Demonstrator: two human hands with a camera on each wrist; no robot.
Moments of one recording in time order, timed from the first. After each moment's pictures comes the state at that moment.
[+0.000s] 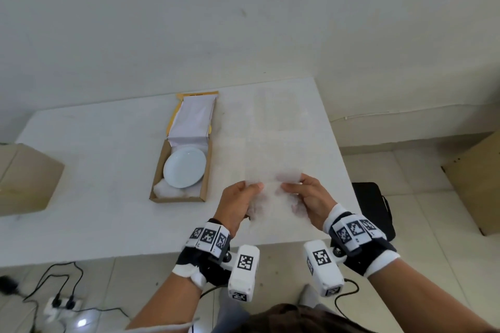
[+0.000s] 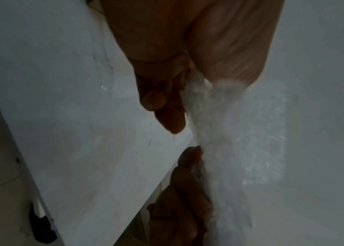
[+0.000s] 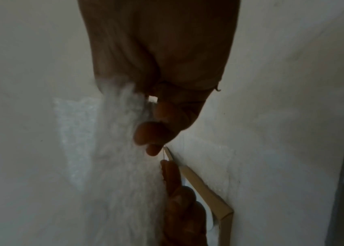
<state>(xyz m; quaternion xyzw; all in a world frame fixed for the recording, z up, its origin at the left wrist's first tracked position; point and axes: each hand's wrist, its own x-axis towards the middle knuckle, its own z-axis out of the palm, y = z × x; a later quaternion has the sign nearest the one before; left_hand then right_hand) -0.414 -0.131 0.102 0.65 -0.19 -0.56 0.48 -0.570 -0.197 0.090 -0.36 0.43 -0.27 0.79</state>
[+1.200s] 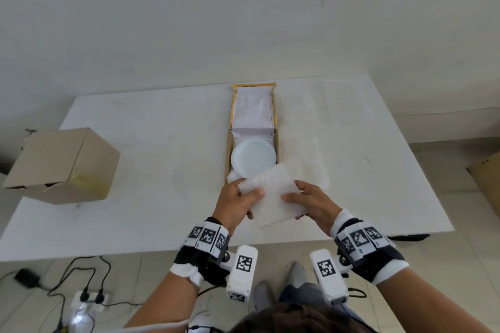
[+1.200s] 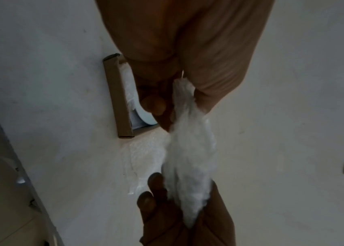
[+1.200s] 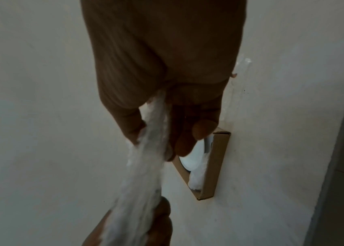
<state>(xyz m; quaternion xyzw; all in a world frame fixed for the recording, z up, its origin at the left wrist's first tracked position) -0.200 -0.041 0.086 0.65 -0.29 -0.52 0.47 -0.379 -0.111 0.084 -0.46 0.47 -0.17 0.73</state>
